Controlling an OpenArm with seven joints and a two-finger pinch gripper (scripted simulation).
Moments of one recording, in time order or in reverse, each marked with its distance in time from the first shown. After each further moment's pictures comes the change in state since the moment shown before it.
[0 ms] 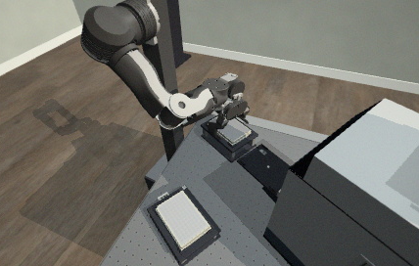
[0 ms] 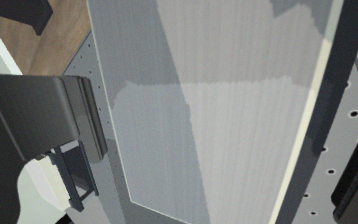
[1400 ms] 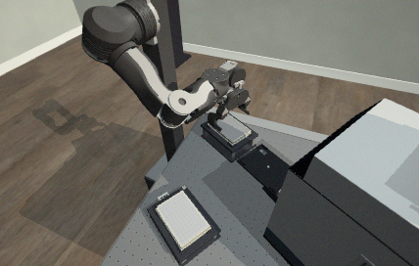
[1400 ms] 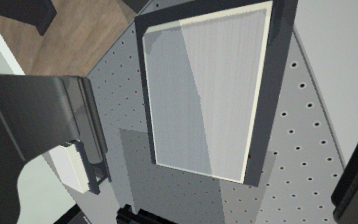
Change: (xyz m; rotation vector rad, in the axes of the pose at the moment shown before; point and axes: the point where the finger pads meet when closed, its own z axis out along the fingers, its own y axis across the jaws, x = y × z) arm 0.001 0.000 -0.039 -0.005 0.001 -0.005
